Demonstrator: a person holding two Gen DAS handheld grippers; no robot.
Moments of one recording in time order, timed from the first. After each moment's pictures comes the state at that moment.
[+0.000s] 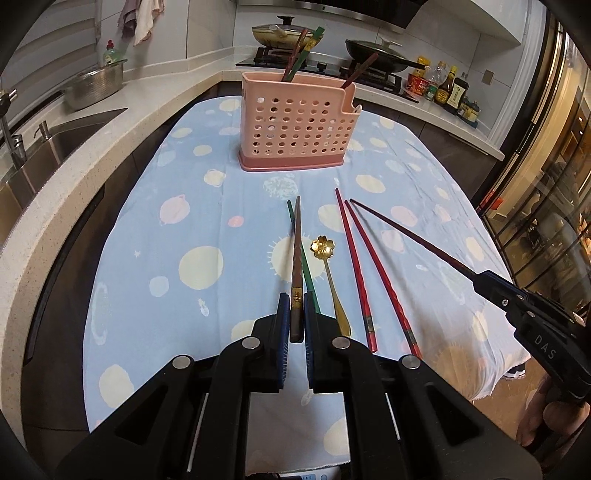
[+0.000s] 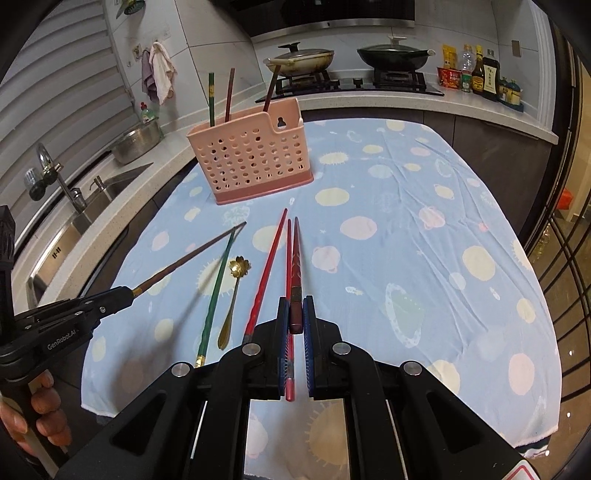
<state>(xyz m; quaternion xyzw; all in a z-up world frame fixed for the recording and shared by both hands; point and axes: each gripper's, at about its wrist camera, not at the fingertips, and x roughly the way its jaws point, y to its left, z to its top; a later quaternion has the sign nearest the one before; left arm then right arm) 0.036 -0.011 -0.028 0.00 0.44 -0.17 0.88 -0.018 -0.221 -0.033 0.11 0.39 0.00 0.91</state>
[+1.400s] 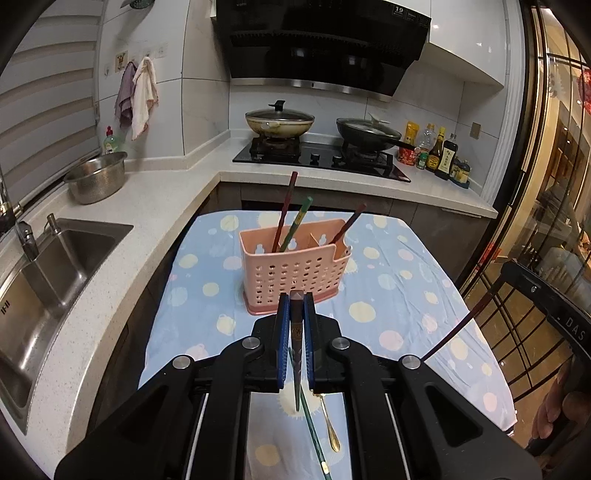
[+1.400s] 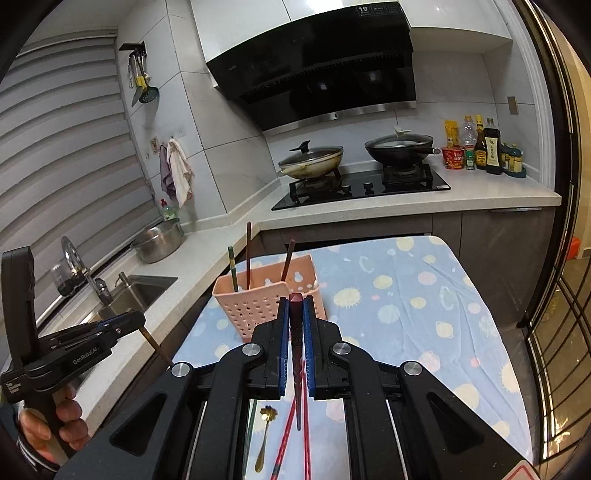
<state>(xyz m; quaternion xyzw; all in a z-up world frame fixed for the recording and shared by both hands) 0.100 -0.023 0.108 0.01 0.31 -0.17 0.93 0.031 -0.260 0.103 0.14 0.23 0.02 0.96</state>
